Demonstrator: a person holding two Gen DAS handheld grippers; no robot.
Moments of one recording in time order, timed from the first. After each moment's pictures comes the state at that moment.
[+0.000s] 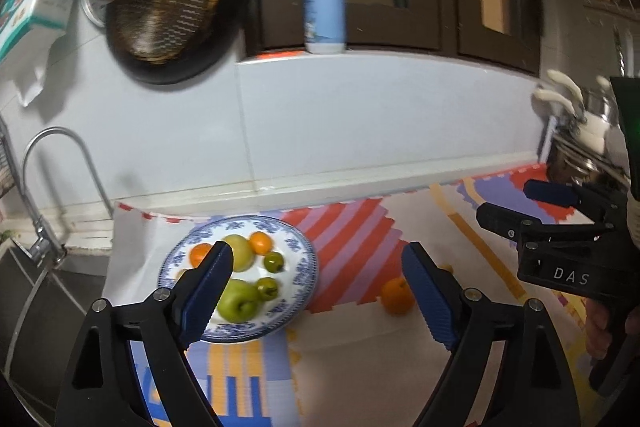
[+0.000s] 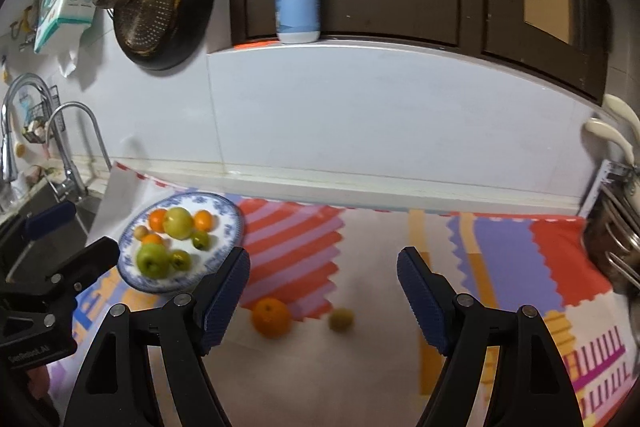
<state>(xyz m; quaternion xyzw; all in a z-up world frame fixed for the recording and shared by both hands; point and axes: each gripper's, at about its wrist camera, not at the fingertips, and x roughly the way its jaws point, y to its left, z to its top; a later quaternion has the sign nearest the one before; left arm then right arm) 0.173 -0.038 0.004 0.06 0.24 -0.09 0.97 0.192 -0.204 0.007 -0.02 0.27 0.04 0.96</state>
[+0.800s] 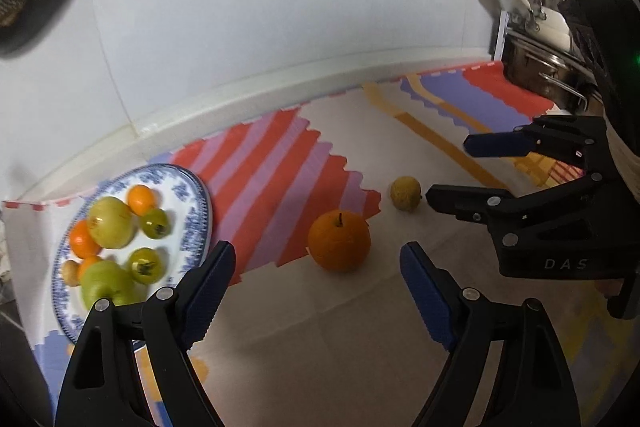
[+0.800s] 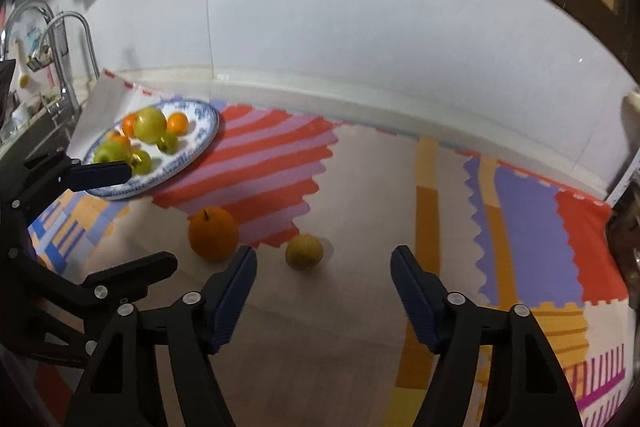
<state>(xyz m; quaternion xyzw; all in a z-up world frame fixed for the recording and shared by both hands) 0.233 -0.097 -0.089 0.13 0.35 -0.20 0.91 0.230 -0.226 -0.076 -0.07 0.37 0.10 0.92</state>
